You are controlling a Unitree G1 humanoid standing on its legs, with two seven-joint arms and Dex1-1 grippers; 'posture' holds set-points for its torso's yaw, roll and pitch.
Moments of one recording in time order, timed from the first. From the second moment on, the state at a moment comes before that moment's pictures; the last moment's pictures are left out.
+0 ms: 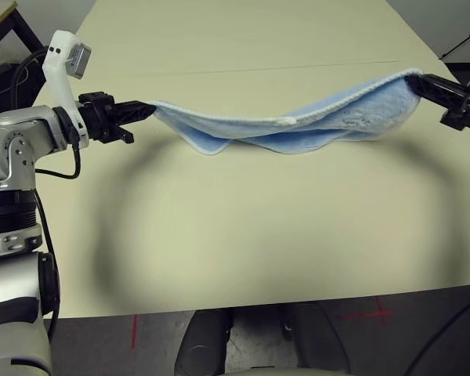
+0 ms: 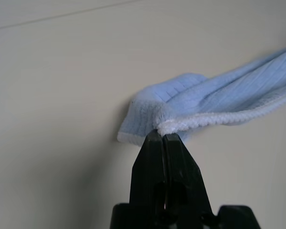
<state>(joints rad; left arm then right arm) -0.86 0.87 0.14 0.27 -0.45 0.98 -0.91 -0.82 -0.88 -0.18 0.56 0.48 0.55 1.21</state>
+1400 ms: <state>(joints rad) -0.85 1.14 -0.08 0.41 -0.14 0.60 -1.38 -1.07 -0.82 -0.06 1.07 0.13 -0.19 1.55</state>
